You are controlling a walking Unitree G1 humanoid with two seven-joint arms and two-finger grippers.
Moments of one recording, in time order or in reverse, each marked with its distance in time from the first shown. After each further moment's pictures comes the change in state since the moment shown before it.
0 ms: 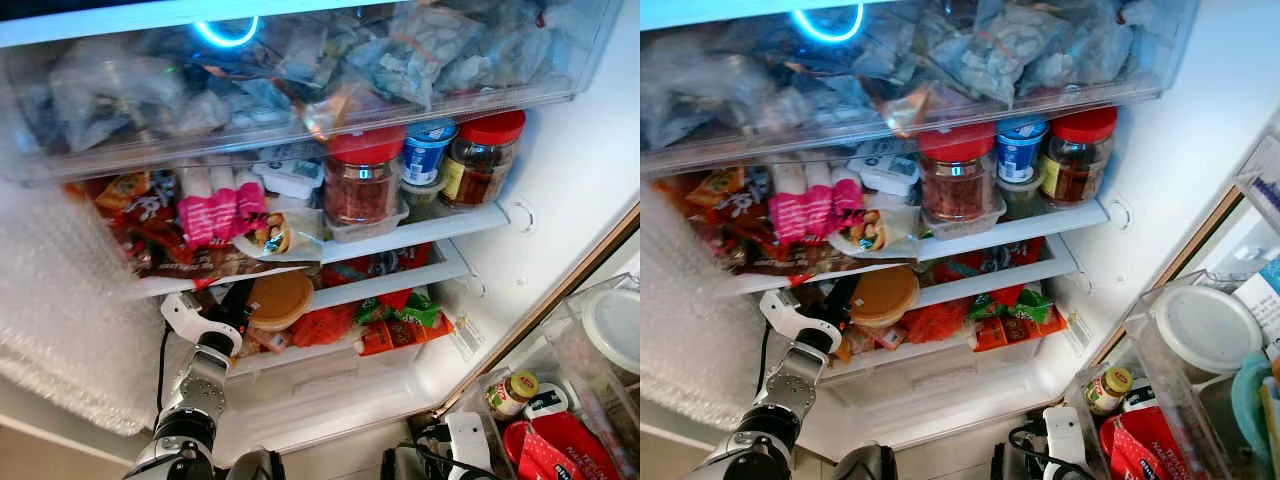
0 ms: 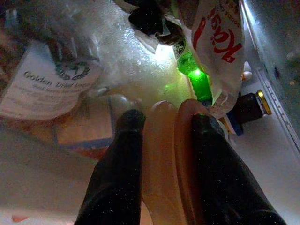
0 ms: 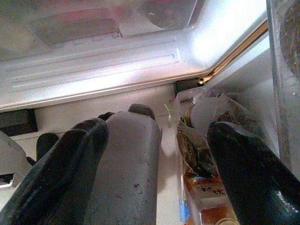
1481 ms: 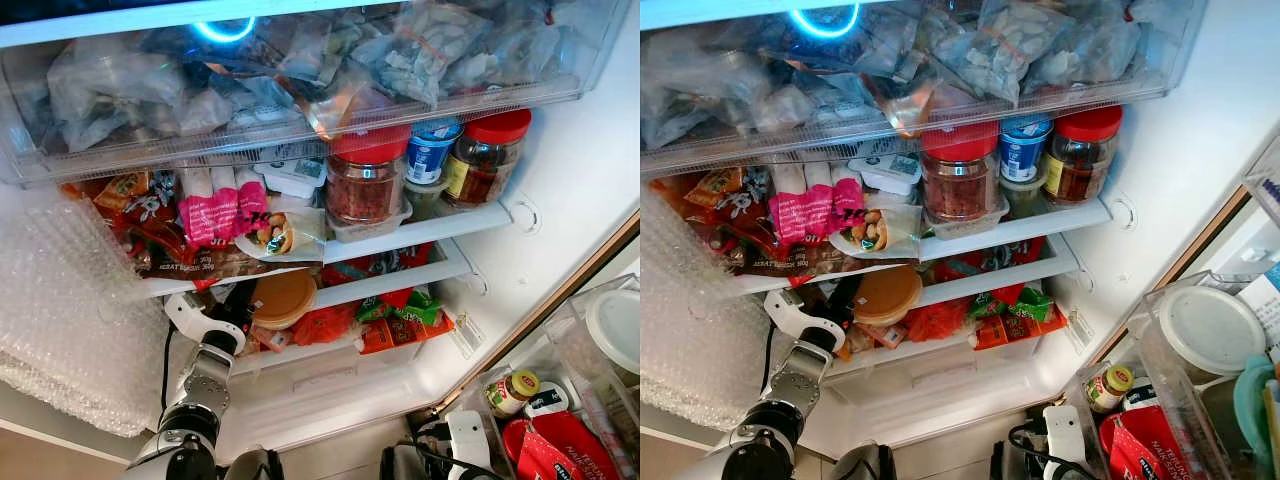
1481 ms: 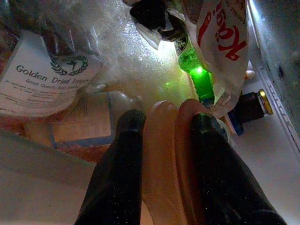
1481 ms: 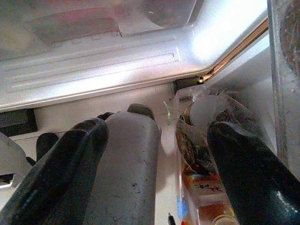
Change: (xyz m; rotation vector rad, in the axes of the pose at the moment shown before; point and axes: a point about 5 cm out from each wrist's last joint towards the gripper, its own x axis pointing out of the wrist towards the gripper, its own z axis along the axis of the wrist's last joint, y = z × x) left arm 0.003 -0.002 -0.001 -0.013 -0.007 -0.009; right arm 0.000 0.000 0.002 -0.001 -0.006 0.001
